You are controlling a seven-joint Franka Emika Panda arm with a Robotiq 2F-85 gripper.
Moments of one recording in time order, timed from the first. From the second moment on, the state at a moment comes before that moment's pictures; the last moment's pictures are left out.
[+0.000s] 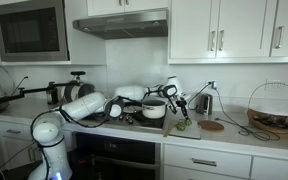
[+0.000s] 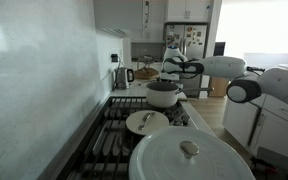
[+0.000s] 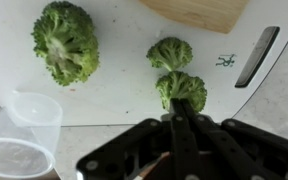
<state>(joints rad) -0.14 1.18 -0.15 -0.43 -0.01 1.98 0.62</state>
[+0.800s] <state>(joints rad) -0.14 1.15 -0.14 -0.43 -0.01 2.01 0.64</state>
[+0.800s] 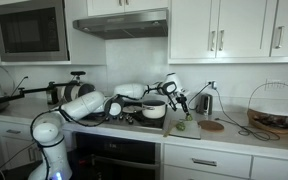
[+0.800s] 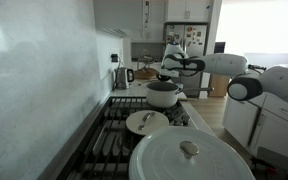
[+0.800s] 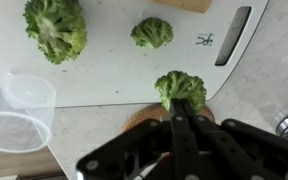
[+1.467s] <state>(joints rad) -0.14 1.07 -0.12 -0.43 -0.01 2.02 0.64</state>
